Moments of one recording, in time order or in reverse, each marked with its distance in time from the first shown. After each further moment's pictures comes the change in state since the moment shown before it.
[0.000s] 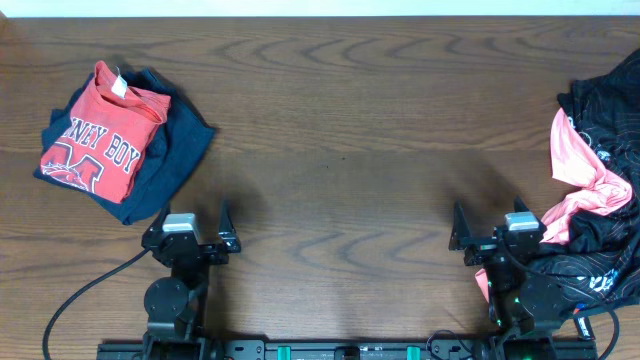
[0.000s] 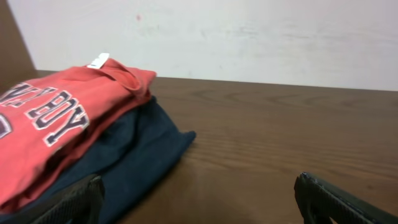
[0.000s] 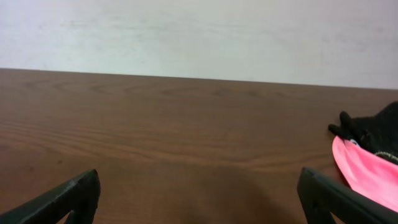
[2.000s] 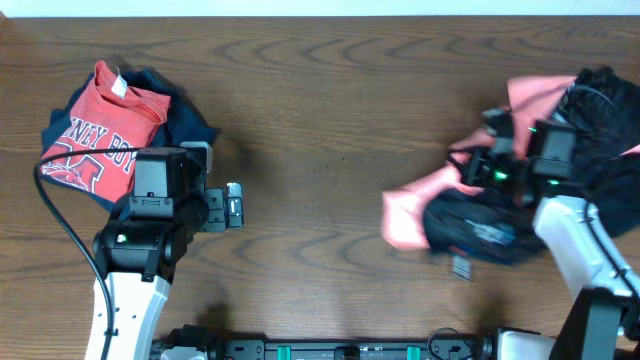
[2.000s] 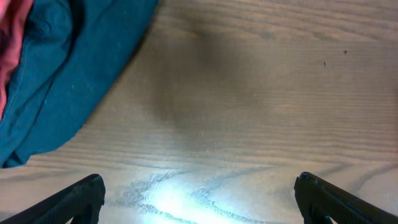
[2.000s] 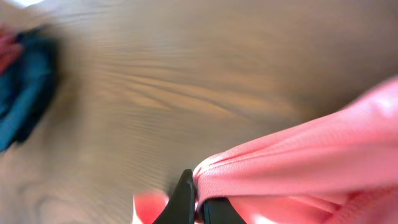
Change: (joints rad) left arm 0.000 1.002 0.895 -0.779 0.135 -0.011; right arm -0.157 1.421 0.777 -0.107 -0.646 0.093
